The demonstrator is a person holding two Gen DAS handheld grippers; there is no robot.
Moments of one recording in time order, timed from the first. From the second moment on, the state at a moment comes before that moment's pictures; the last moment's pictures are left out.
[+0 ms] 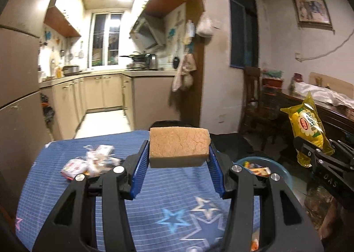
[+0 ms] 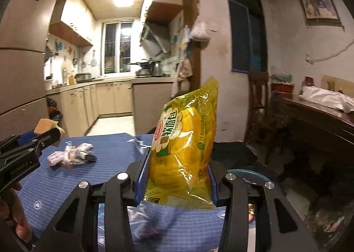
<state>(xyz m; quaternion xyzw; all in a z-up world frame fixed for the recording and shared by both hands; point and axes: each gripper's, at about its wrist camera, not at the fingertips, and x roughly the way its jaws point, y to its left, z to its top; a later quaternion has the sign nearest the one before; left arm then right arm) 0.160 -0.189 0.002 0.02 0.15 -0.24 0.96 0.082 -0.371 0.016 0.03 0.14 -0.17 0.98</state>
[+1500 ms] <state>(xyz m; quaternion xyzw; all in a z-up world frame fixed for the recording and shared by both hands) 0.095 -0.455 -0.245 0.18 0.41 -0.45 0.77 -0.022 -0.583 -0.277 0.23 0.45 -0.24 0.83</state>
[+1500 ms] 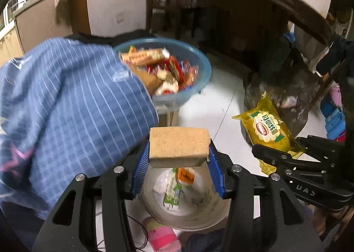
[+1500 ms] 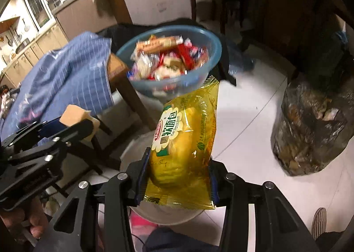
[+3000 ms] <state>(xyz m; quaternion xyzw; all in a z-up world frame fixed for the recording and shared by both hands) 0.102 -0.462 -0.332 0.23 0.48 -0.42 0.74 -0.021 -0.593 -0.346 0.28 0.50 -0.22 0.79</state>
